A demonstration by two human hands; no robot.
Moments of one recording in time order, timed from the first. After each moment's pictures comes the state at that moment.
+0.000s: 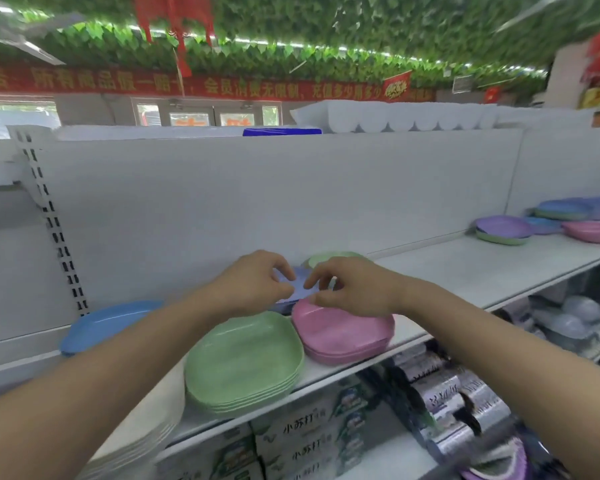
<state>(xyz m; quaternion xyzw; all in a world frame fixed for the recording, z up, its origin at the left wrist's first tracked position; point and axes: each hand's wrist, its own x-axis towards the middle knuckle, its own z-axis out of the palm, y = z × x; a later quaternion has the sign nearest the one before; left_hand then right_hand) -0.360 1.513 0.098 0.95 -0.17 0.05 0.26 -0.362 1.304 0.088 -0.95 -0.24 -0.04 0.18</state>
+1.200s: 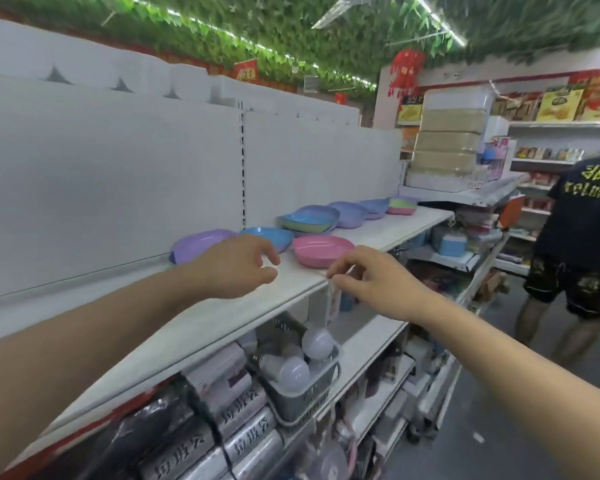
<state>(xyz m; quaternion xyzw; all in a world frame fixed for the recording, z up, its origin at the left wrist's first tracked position) -0.171 0.814 0.071 0.91 -0.36 0.03 0.21 -0.284 0.577 0.044 -0.94 -0.02 -0.20 0.27</state>
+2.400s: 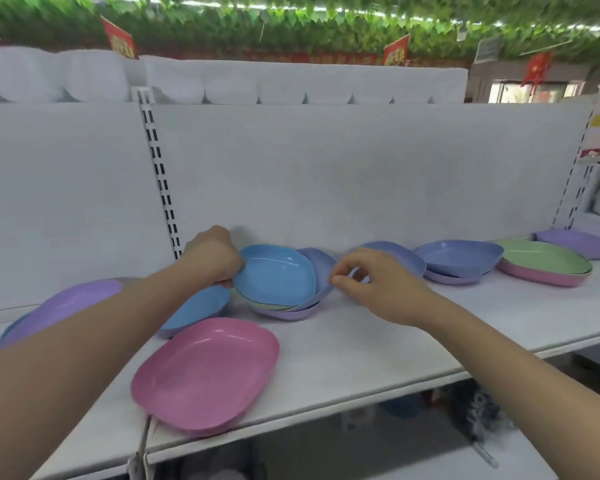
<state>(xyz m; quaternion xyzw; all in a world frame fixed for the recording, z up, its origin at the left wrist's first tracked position) 0.089 0.558 0.078 0.96 0.14 0.09 0.24 0.064 0.278 0.043 -0.90 -0.25 -0.11 0.34</state>
